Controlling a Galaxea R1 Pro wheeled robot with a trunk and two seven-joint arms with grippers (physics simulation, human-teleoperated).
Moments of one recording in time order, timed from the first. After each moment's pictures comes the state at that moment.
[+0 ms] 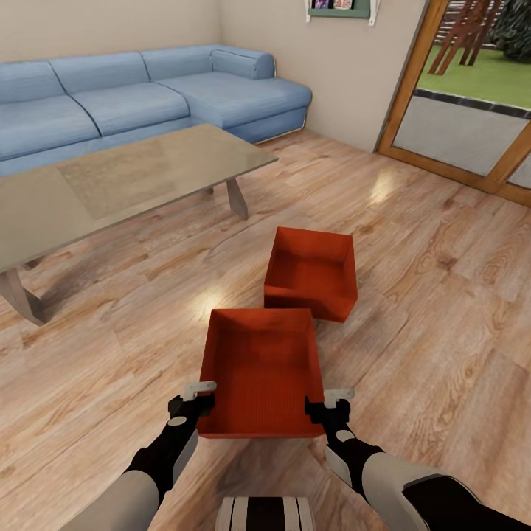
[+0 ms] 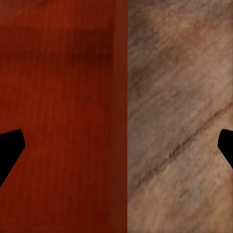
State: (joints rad) left arm -0.64 -0.11 0.05 -0.46 -0.06 0.01 0.21; right arm -0.80 0.13 0.18 0.02 -0.07 -0.39 -0.19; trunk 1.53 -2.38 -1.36
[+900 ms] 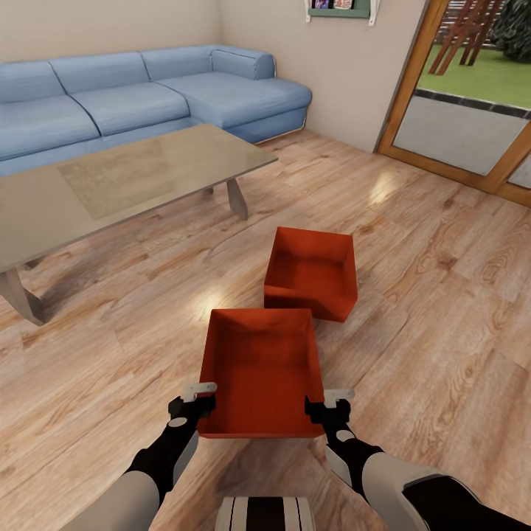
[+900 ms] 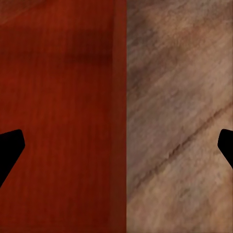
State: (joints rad) left arm -0.64 -0.12 0.05 -0.45 -0.07 0.01 0.21; right arm -0.80 0.13 0.18 0.02 -0.07 -0.39 -0.19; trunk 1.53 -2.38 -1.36
